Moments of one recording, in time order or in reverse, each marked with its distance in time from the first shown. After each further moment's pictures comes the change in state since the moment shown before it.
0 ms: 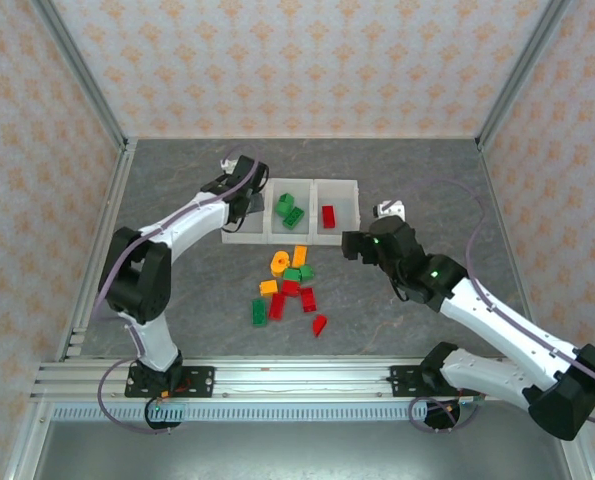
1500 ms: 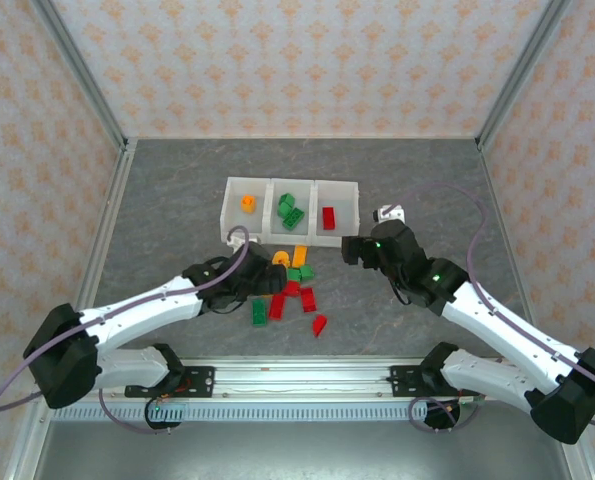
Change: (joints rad) left arm -0.407 -0.578 -0.631 0.023 0.128 -0.269; right arm 0.000 -0.021 -0.032 0.001 -0.043 0.005
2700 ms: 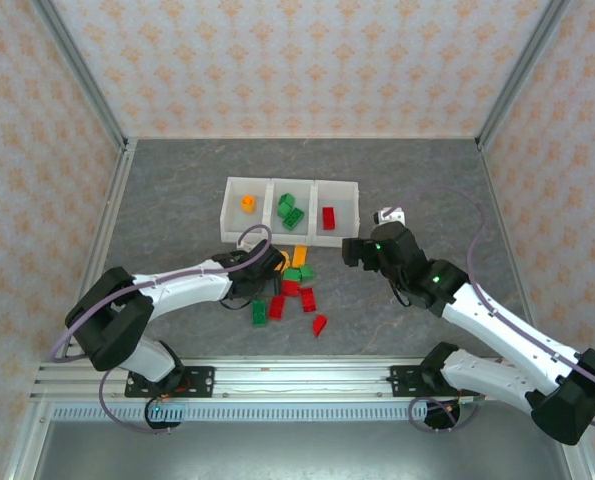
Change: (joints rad) left arm 0.060 0.269 0.055 -0.015 0.037 -0.013; right arm 0.000 -0.008 -0.016 0.000 -0.004 0.011
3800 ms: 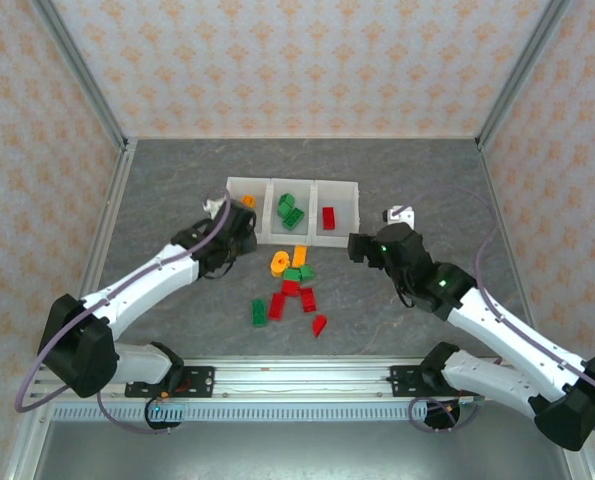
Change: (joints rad) left arm 0.222 -0.170 0.212 -0.078 -0.110 0.090; right arm 0.000 -0.052 -0.001 0.000 0.079 0.034
